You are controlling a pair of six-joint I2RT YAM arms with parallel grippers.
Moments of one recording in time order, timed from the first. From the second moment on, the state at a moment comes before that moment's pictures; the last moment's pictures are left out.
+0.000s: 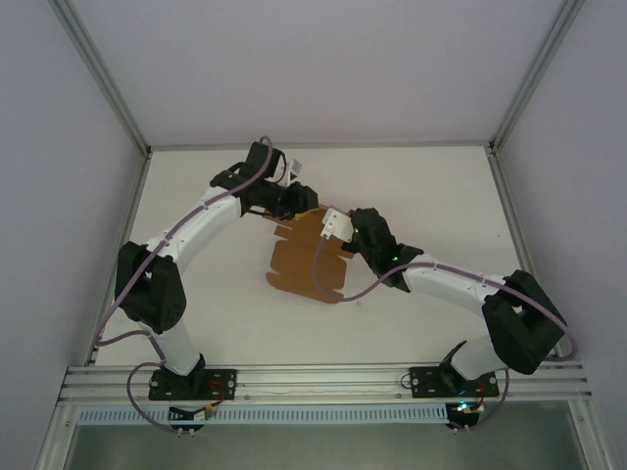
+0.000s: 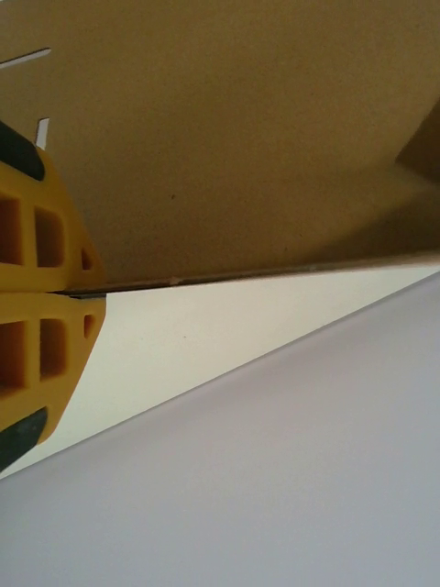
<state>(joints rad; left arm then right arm) -0.46 1.74 1.52 -0.64 0.55 -0.68 0.75 1.45 0.81 0.17 0.39 -0.80</state>
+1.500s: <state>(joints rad) -0.34 1.19 0.87 -0.52 0.31 -0.37 0.64 1.28 0.97 -0.31 0.04 -0.76</state>
